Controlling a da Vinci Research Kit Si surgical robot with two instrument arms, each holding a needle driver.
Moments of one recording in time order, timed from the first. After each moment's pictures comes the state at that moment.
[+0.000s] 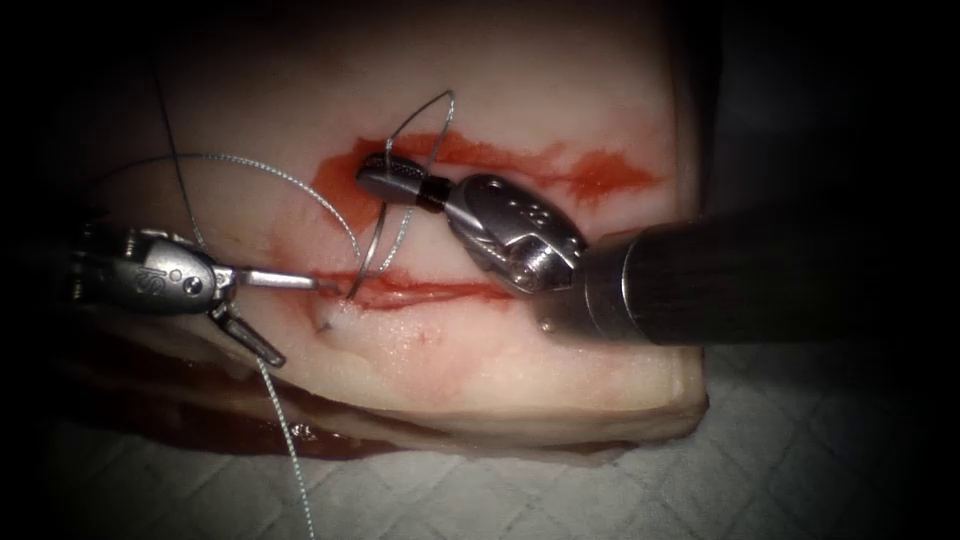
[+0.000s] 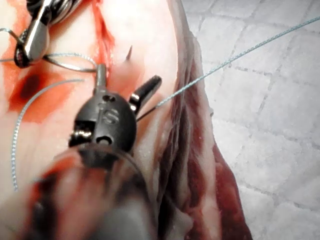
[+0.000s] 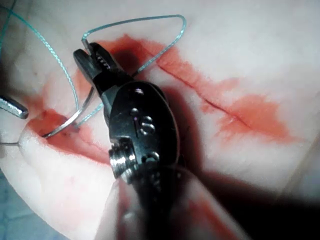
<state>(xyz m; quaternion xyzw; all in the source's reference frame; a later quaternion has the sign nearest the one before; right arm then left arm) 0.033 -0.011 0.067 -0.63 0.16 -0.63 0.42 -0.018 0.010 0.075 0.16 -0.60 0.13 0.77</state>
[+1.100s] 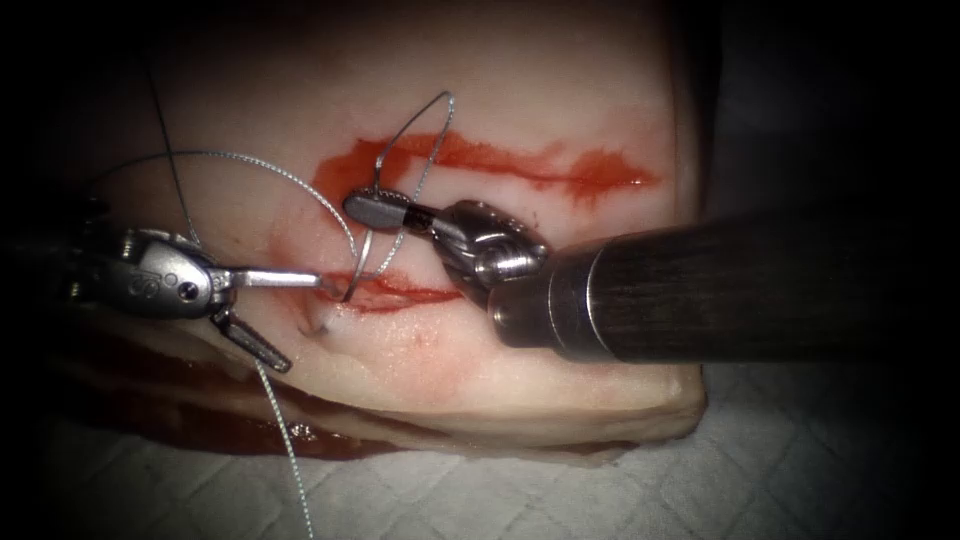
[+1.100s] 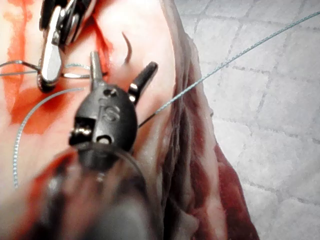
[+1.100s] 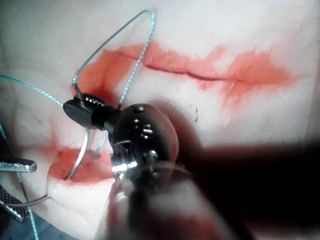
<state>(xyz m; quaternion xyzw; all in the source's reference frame) 0.034 -0.013 0.067 -0.58 0.32 -0.52 0.54 -0.018 0.010 0.073 0.14 -0.64 0.14 0.75</state>
